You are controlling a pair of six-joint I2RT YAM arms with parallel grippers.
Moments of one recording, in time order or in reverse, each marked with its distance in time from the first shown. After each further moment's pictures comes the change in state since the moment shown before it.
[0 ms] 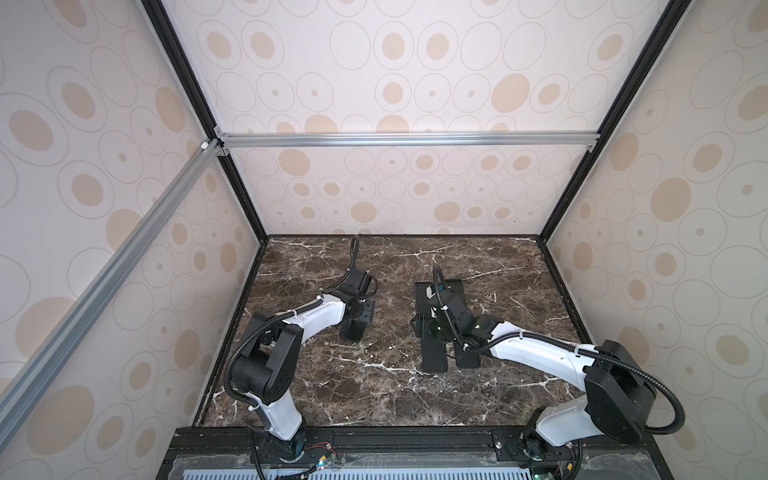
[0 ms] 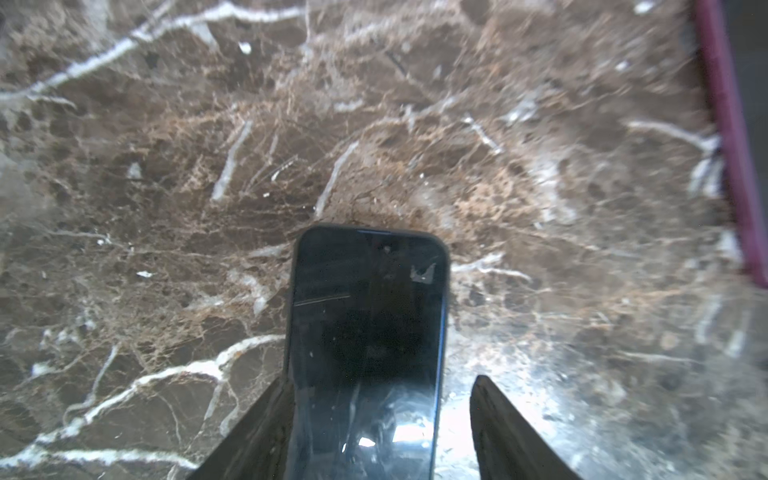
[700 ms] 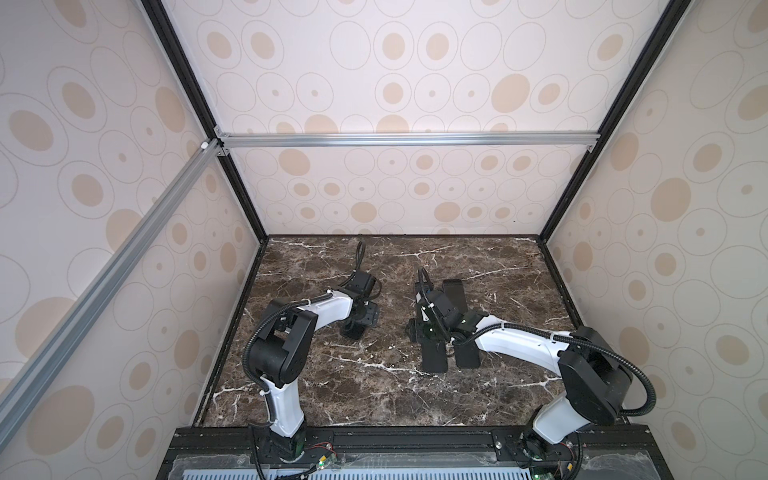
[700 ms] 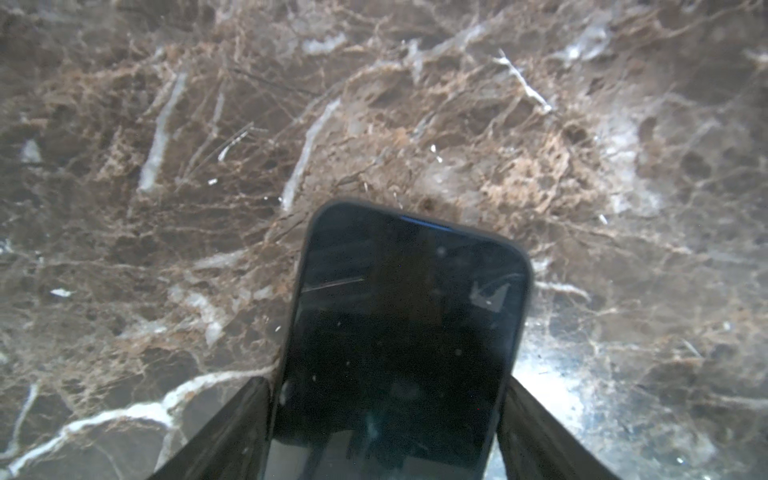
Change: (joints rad) left arm 0.000 0.151 0.061 -0.031 -0.013 0.028; right arm 0.007 0.138 0.076 -0.074 -0.082 -0.047
